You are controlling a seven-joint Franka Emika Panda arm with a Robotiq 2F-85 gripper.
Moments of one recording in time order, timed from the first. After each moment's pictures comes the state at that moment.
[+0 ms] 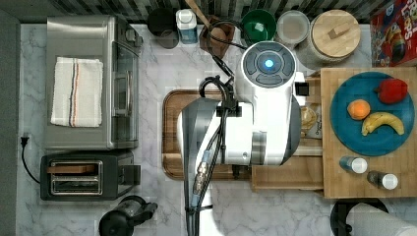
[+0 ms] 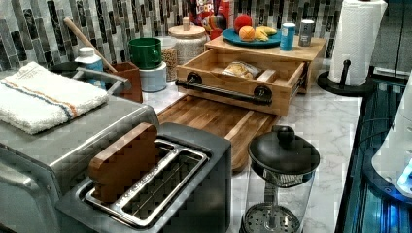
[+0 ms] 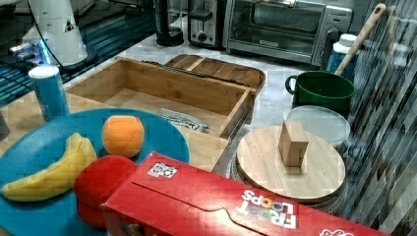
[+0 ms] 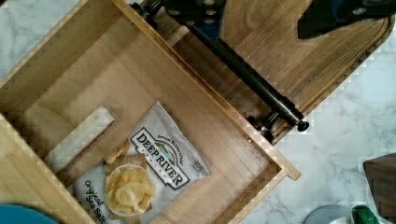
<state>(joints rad) -0.04 0.05 -0.03 -1.86 -0.06 0.26 -0.07</state>
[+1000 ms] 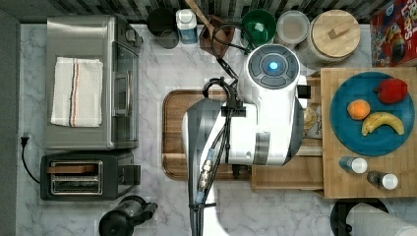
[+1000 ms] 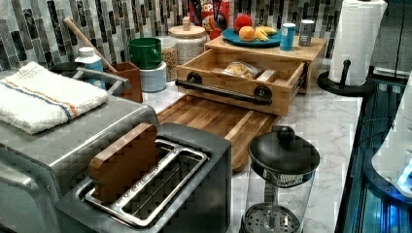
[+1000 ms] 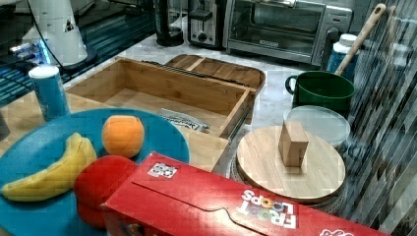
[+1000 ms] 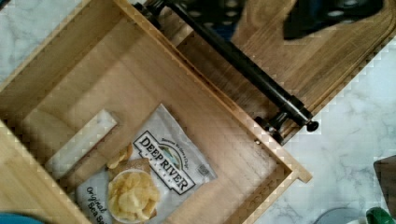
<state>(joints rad) -0.06 0.05 -0.02 -1.89 -0.05 0.28 -0.06</state>
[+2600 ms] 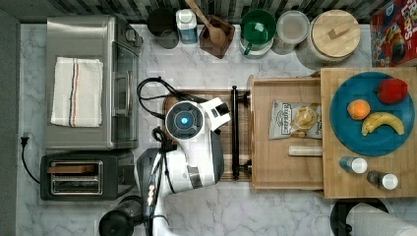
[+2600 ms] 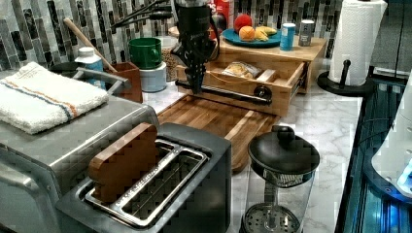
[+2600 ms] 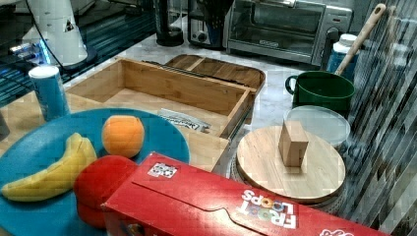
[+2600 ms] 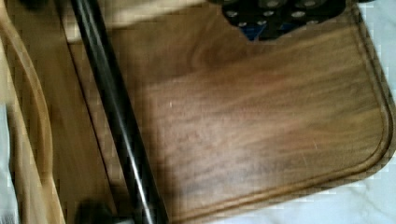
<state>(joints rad) 0.06 0.06 0.11 -2.31 -0.07 0.78 -0.29</state>
